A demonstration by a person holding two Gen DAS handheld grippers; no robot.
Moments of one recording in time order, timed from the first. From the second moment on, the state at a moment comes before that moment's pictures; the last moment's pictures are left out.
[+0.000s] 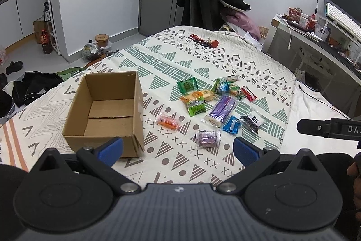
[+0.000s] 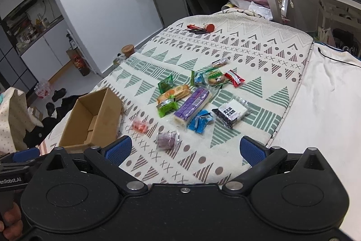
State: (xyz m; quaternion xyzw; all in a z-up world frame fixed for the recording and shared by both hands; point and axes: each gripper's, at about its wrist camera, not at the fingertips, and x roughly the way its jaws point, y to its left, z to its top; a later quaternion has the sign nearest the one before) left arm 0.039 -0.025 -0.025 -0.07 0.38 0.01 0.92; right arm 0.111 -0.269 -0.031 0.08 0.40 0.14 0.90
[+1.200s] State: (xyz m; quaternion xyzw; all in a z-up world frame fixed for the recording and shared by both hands) left arm 0.167 -0.079 -0.122 -0.11 0.45 -0.01 0.89; right arm 0.210 -0.315 -0.125 0.24 0.43 0.03 0.87
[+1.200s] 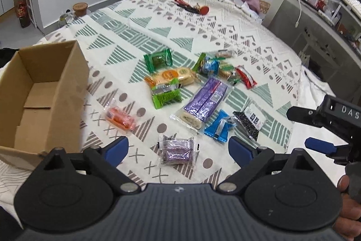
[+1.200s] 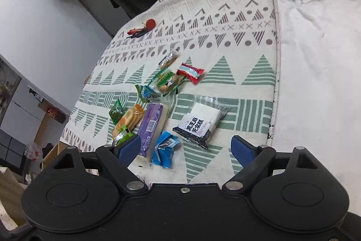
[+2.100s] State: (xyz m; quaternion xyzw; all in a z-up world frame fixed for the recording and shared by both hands) left arm 0.222 -0.087 -0.207 -0.15 0.52 0.08 0.84; right arm 0.290 -0.315 -0.209 0.29 0.49 -0.02 0.82
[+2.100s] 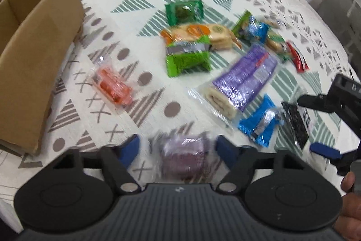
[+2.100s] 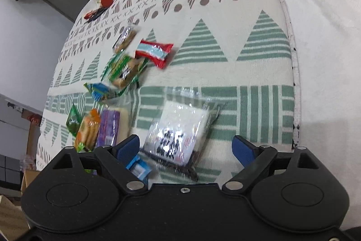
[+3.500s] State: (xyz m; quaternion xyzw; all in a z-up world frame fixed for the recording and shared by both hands) left arm 0.168 -0.007 -0.103 -0.21 0.38 0.09 0.90; right arm 0.264 -0.263 -0.152 0.30 0.40 0.15 0.85
